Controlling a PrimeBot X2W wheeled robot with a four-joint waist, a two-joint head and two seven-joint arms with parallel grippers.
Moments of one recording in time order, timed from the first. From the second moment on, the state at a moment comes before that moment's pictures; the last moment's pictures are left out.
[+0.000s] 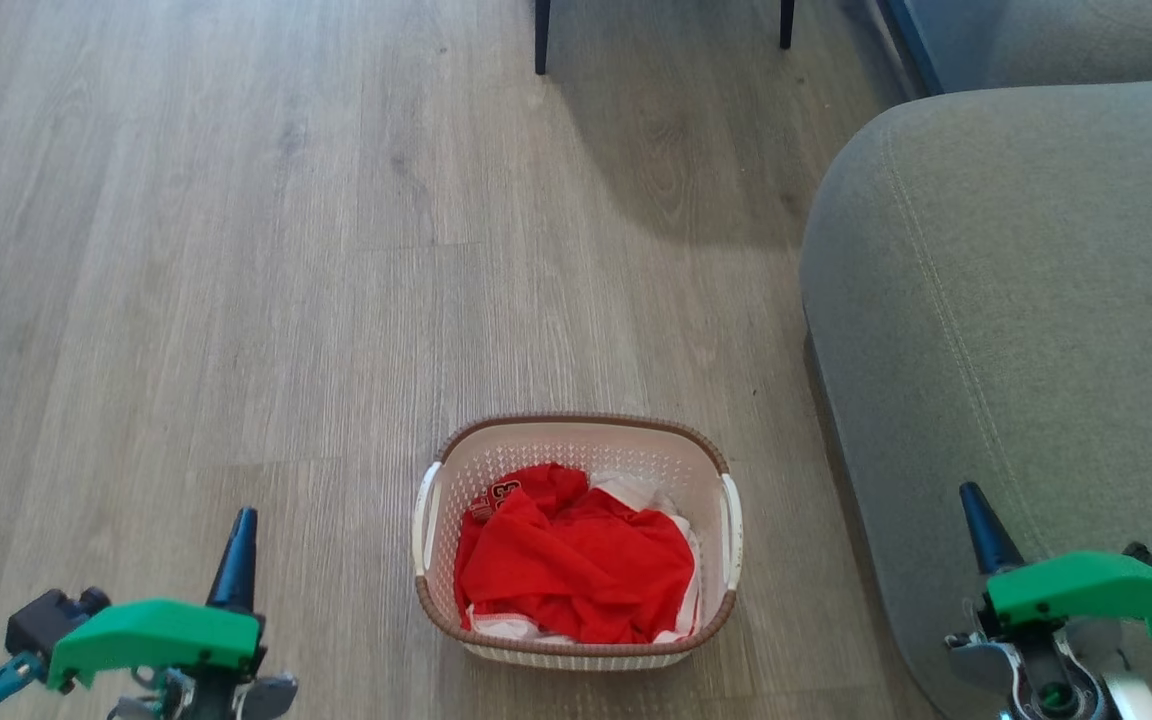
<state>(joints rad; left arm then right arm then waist) 0.02 0.05 0.02 0.28 -1.18 -0.08 0.00 -0.04 -0.05 -0.03 0.29 1.23 0.13 -0.03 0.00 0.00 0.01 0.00</state>
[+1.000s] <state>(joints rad) -0.03 0.05 0.07 0.28 -1.50 -0.11 0.08 -0.04 -0.05 -0.08 0.29 1.53 0.13 0.06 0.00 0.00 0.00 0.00</state>
